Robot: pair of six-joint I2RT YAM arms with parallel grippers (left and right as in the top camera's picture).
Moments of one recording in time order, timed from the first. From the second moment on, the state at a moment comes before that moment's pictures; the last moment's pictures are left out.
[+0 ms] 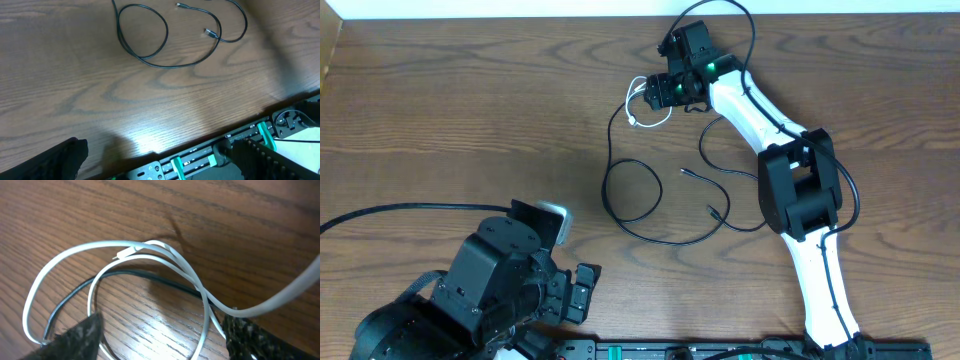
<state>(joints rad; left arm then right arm) -0.61 0.84 1.37 -1.52 0.02 -0.32 0.41 2.48 2.08 -0.60 -0.28 0.23</state>
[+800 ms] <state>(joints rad) -0.61 0.84 1.37 -1.52 0.03 -0.32 0.41 2.48 2.08 -0.58 -0.10 0.28</state>
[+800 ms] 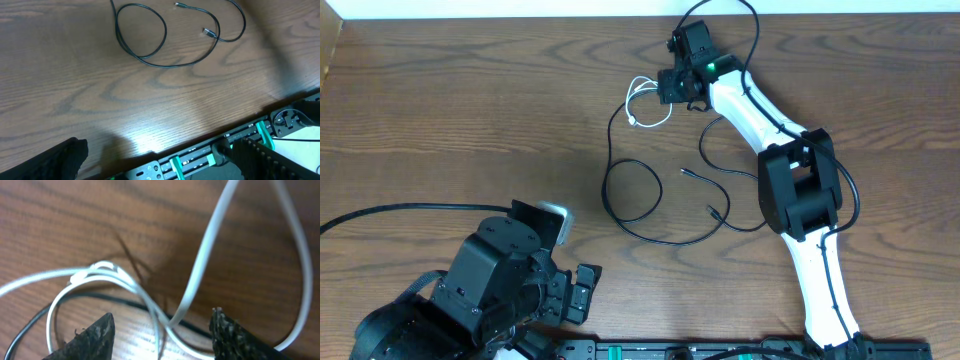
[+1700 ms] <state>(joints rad) -0.61 0.84 1.37 -1.52 0.04 -0.32 0.44 2.50 2.08 -0.63 -0.22 0.23</state>
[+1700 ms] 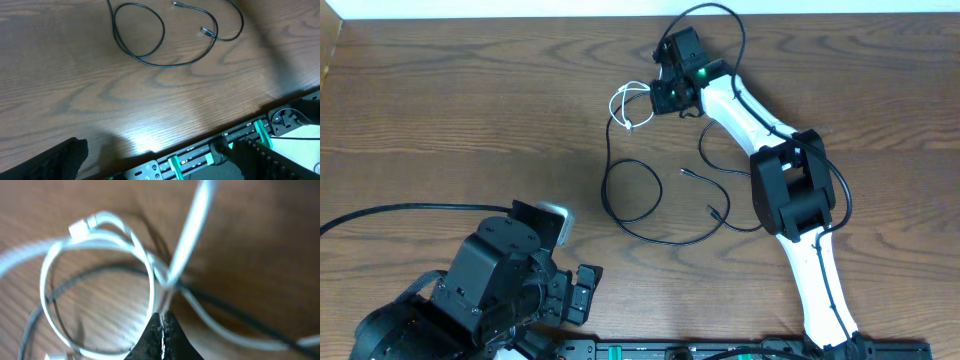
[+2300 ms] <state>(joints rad) -0.61 0.84 1.37 -1.52 0.04 -0.31 0.44 2.26 2.08 -0.68 -0.18 0.12</state>
